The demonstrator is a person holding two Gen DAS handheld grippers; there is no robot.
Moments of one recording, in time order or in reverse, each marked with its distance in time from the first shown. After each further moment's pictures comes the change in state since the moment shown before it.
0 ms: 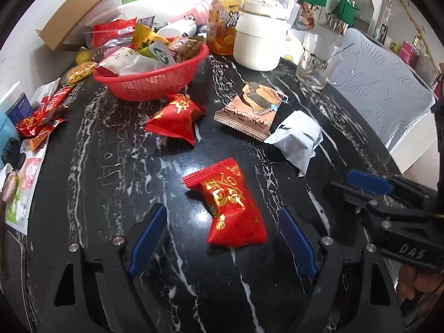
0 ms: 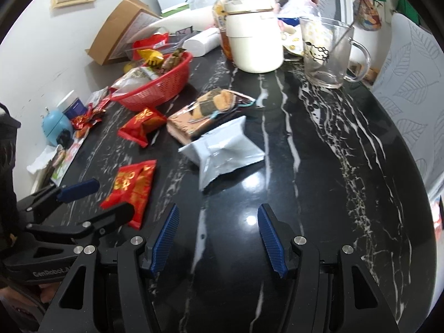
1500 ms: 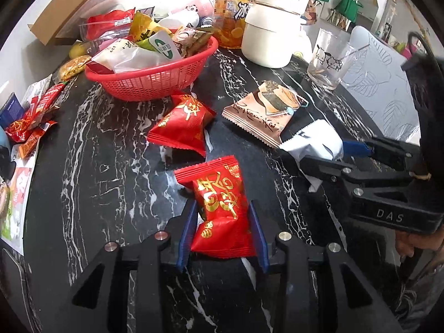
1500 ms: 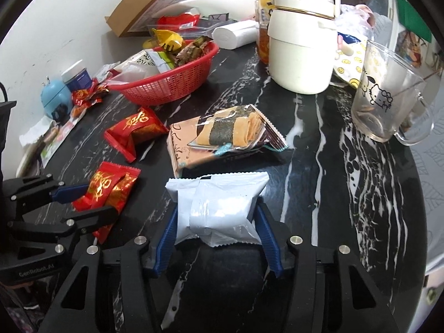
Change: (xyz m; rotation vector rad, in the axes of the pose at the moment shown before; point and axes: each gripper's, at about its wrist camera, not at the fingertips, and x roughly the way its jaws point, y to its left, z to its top) left arm 0.019 0.019 0.019 -0.023 0.029 -0.025; right arm 0.051 0.010 0.050 -0.240 0.055 0.026
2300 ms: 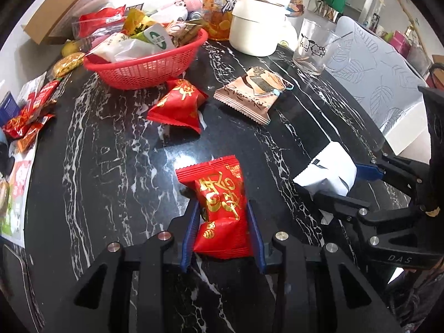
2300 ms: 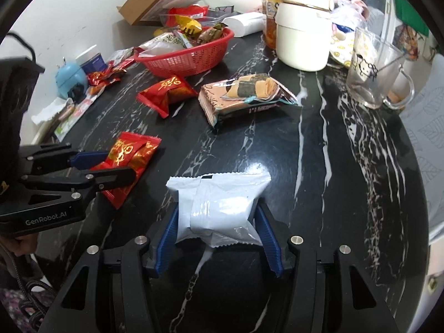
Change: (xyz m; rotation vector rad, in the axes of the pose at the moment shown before) left arm -0.014 0.002 -0.018 0.059 0.039 -0.044; right arm -0.027 0.033 -0.043 -0.002 0.041 -0.012
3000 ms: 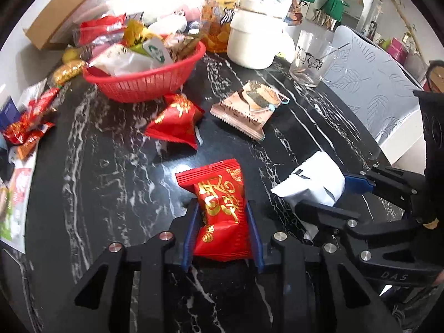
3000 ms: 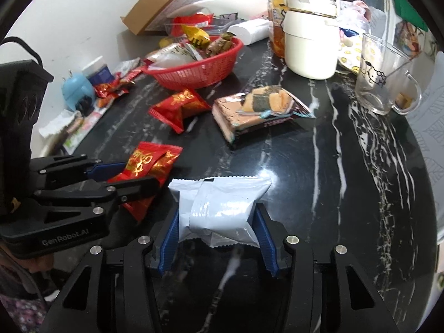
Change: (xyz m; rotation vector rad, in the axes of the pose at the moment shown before) left arm -0.009 0.000 0.006 -0.009 -0.052 -0.016; right arm -0.004 0.010 0.009 0.038 -0.044 0.061
